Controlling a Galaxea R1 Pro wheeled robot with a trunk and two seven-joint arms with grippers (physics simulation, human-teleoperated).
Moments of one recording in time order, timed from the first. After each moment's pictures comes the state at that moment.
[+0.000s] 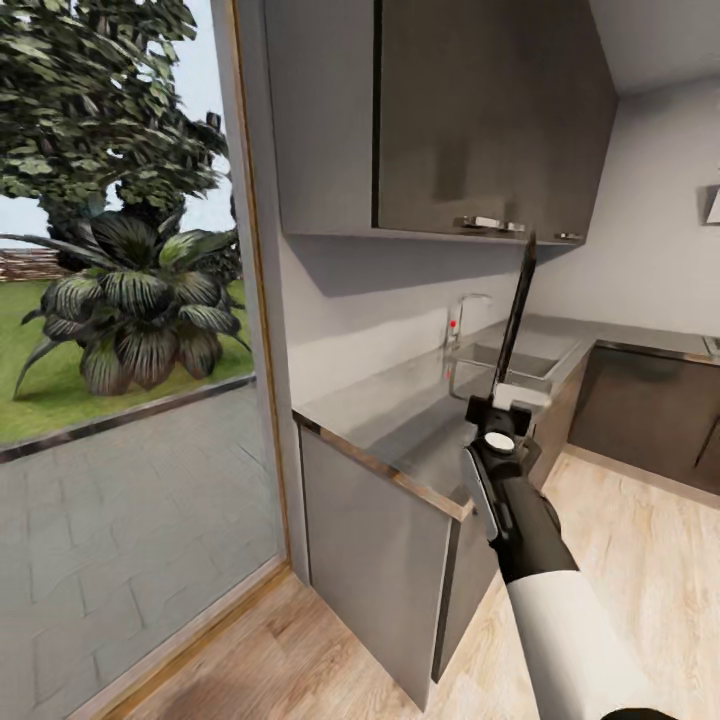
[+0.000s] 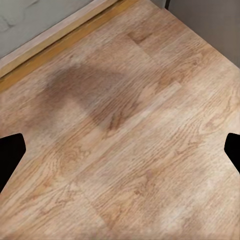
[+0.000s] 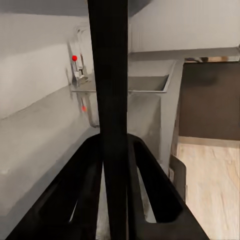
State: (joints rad) left arm 0.02 0.08 0.13 -0.63 0.04 -0.14 -0.08; right arm -0.75 0.12 0.04 -1.21 -0.01 0.36 -0.55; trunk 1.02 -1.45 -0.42
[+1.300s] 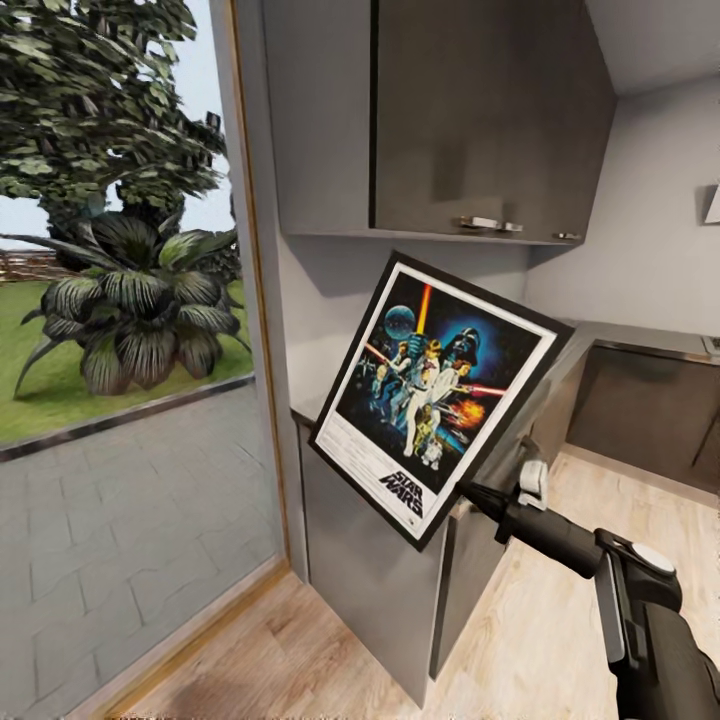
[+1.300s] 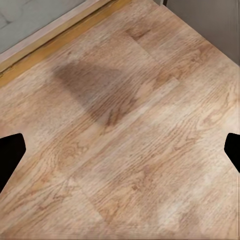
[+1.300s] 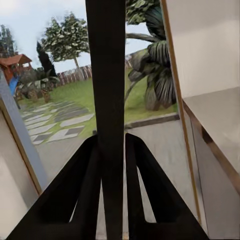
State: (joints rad) left arm 0.02 0.08 0.13 -0.62 0.04 -0.14 -0.08; right arm -0.39 0.03 -0.44 -1.47 0.00 0.46 1.32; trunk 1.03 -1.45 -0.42
